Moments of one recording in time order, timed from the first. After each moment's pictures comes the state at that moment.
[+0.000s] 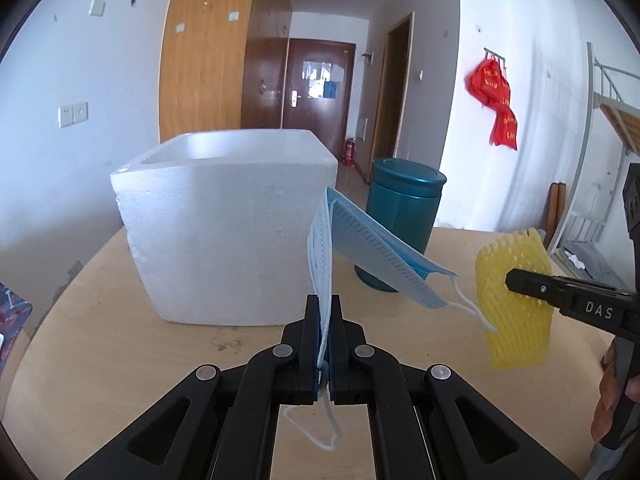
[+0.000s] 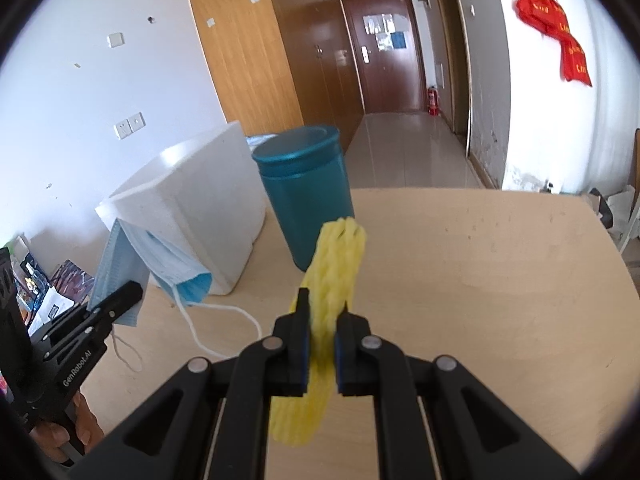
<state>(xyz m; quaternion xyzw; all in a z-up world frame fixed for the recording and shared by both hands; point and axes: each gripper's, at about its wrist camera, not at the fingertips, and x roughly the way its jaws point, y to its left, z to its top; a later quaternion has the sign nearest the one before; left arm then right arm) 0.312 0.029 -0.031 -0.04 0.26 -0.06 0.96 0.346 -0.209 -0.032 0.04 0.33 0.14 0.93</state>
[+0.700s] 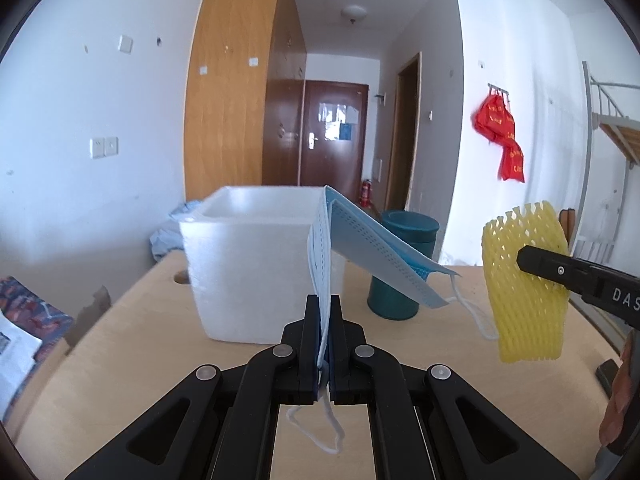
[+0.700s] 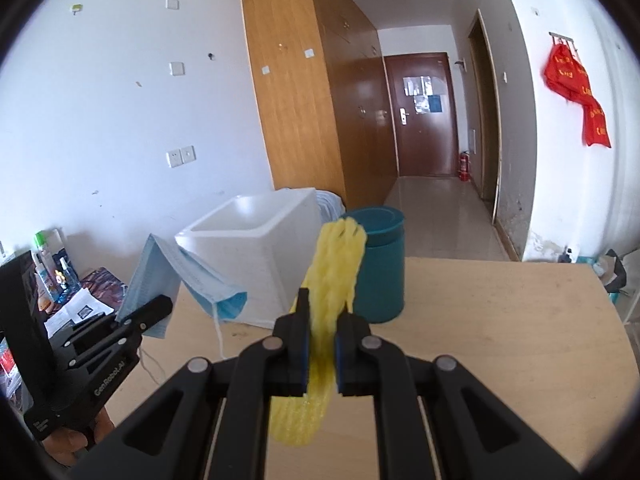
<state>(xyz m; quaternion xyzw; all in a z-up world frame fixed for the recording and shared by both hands) 0.253 0.039 0.002 -0.03 0.18 -0.03 0.98 0.289 -0.182 0.016 0.01 0.22 0.20 0.96</state>
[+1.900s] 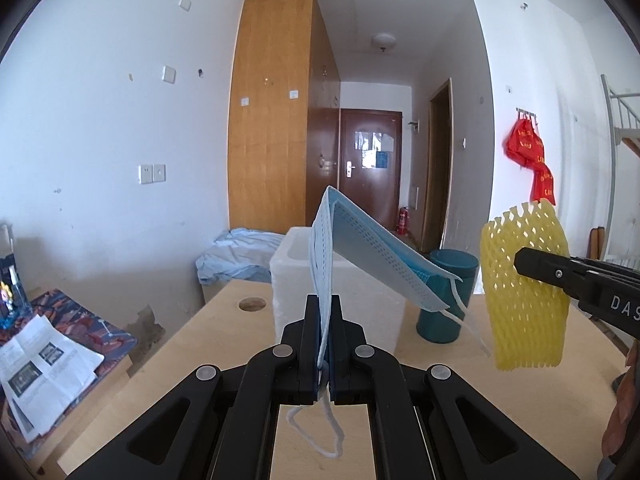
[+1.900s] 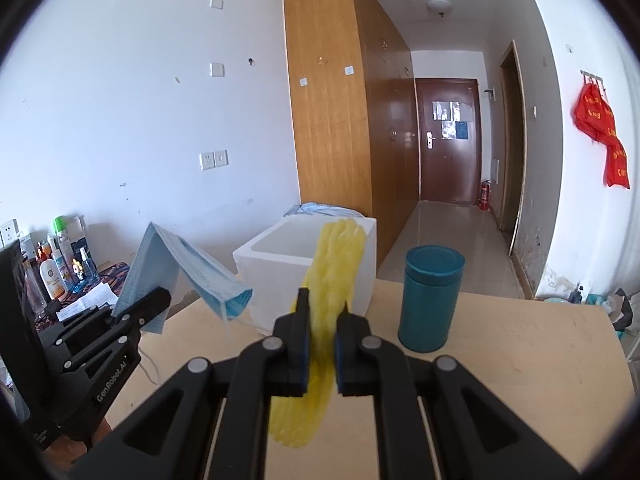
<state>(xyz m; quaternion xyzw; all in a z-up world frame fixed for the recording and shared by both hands) 0.214 0.079 0.033 -0.02 0.13 0.04 0.99 0.266 -0.121 0.036 -0.03 0.18 0.23 0.96</state>
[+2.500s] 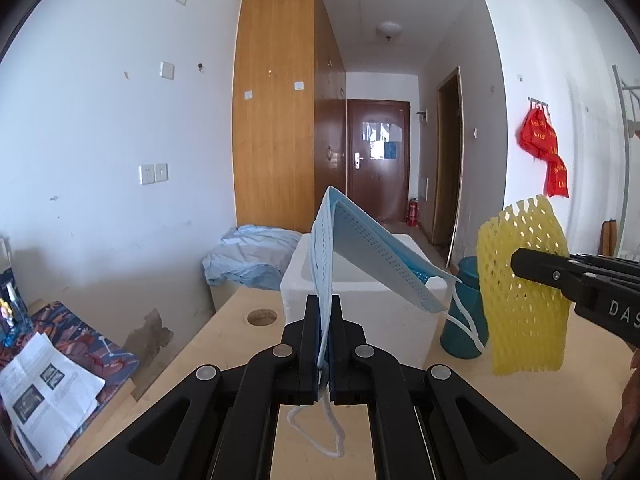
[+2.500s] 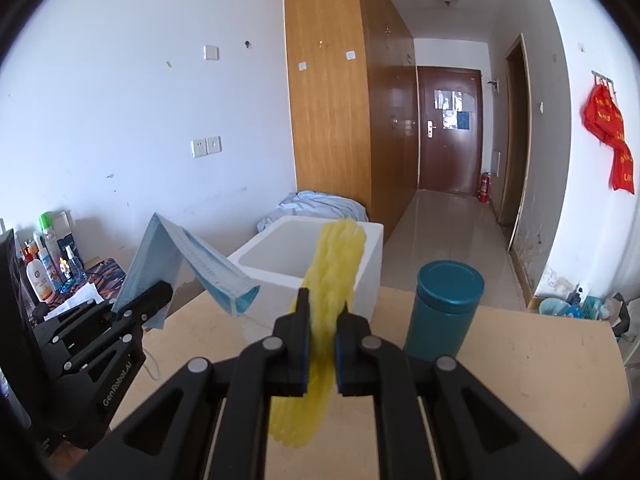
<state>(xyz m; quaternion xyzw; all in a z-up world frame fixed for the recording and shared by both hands) 0.268 0.094 0.044 -0.01 0.15 0.06 0.99 0.307 -0.091 0.044 -0.05 0.21 0.22 0.95</state>
